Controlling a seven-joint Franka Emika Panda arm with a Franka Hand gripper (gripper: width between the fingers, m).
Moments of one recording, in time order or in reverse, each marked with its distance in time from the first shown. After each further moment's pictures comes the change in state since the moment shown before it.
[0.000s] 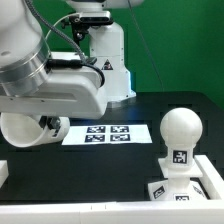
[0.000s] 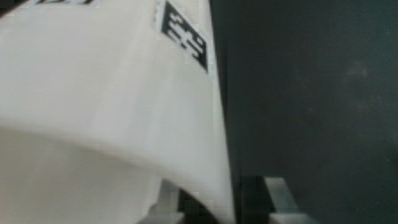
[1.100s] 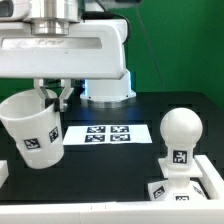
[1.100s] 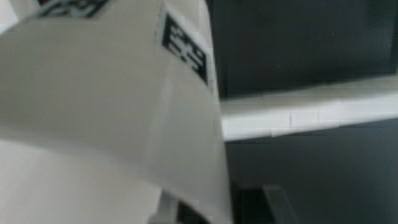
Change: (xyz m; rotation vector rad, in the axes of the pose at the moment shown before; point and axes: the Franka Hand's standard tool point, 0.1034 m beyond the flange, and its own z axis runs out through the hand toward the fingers) arm -0.013 -0.025 -0.036 -0.045 0.947 -0.091
